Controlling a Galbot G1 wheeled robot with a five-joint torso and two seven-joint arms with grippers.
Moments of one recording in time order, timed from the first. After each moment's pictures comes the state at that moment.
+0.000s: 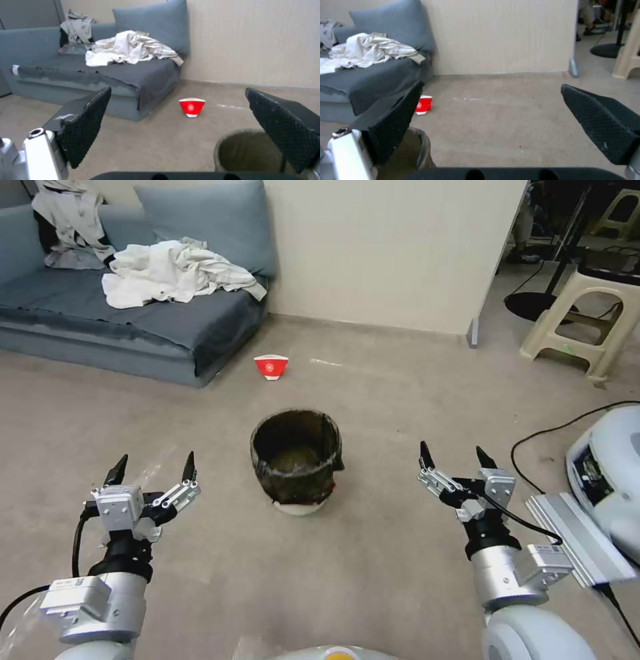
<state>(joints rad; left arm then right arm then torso) 1.89 -1.41 -0.73 -2.50 -0.20 0.08 -0.12 -1.71 1.54 0.49 2.39 0.14 -0.16 0.06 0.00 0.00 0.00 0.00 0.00</state>
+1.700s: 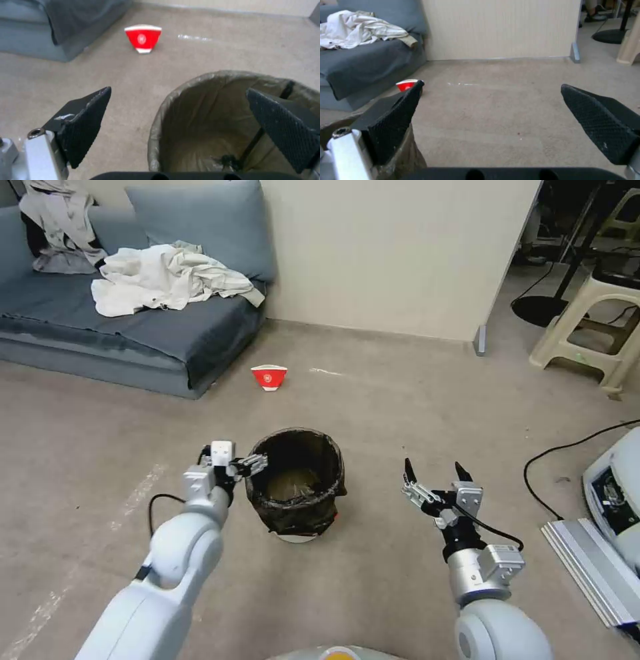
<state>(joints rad) 1.20 -1.20 -0.31 -1.94 -0.46 0.47 -0.31 -1.66 1.55 0.49 2.21 0.11 -0.08 0.05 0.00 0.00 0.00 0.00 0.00</state>
